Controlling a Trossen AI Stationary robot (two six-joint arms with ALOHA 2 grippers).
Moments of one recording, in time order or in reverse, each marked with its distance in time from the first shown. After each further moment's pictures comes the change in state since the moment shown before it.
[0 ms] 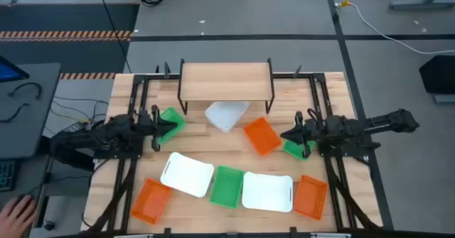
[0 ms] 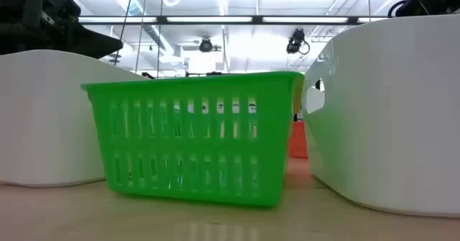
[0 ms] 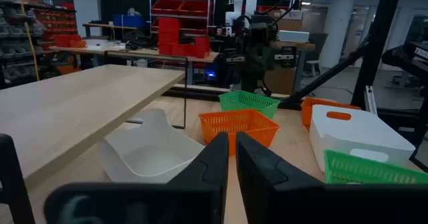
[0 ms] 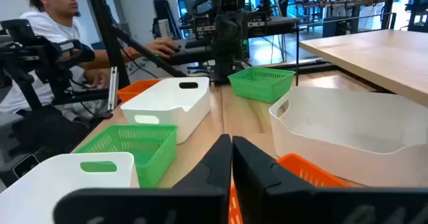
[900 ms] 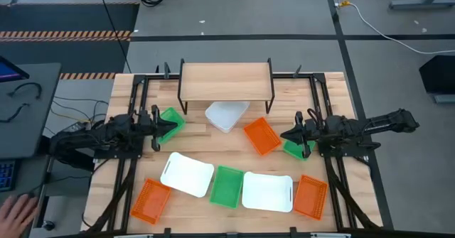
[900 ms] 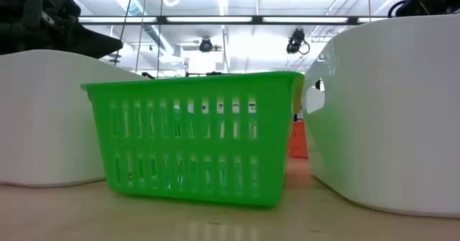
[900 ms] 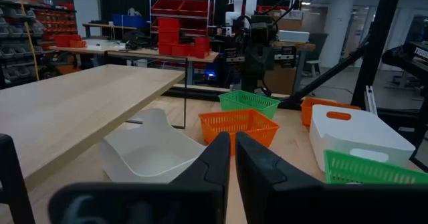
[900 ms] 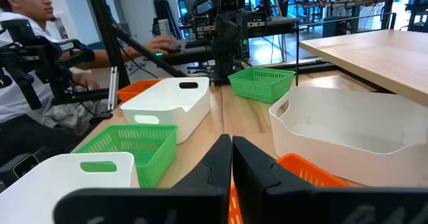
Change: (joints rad) left arm 0.000 0.000 0.000 0.000 0.000 0.000; right arm 0.000 0.000 0.000 0.000 0.000 0.000
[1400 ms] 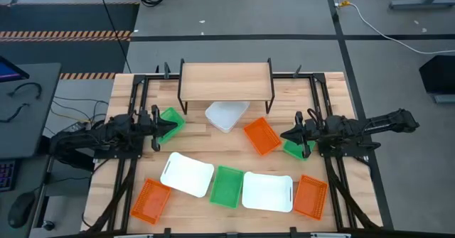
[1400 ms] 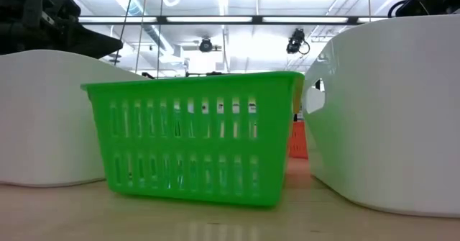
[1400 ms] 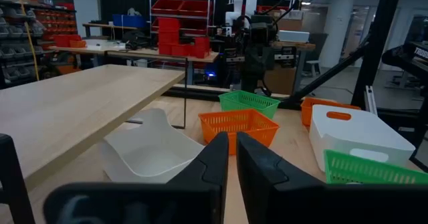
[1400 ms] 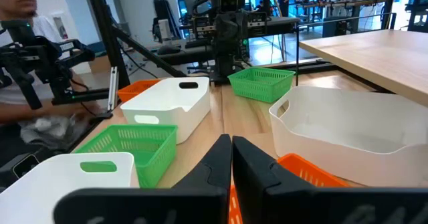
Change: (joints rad) left arm 0.000 0.000 0.000 0.000 0.000 0.000; right arm 0.000 0.000 0.000 0.000 0.000 0.000
